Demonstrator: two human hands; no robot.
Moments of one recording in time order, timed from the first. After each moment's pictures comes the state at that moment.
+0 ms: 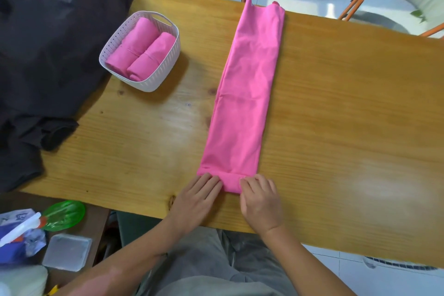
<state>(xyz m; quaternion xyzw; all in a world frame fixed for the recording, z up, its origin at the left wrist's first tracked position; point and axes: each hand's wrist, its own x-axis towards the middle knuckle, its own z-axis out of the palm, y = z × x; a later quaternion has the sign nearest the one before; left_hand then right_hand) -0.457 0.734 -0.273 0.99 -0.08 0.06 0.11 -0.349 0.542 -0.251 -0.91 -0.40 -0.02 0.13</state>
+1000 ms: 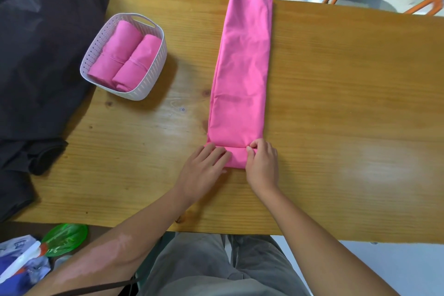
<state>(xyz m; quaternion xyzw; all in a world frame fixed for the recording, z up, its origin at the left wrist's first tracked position) -0.367 0.776 -0.257 0.98 -0.12 0.08 0.14 -0.286 0.609 -0.248 -0.95 -0.05 0.10 0.28</state>
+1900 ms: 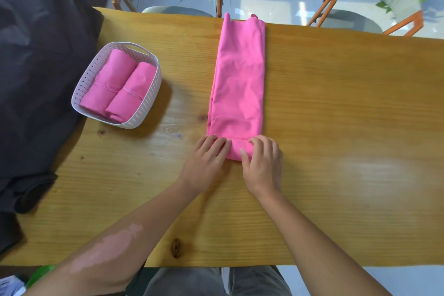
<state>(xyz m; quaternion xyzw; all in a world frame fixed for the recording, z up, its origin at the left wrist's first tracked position) -0.282 0.802 -0.246 0.98 -0.12 0.13 0.12 -0.231 0.627 -0.238 -0.97 -0.17 -0.03 0.16</state>
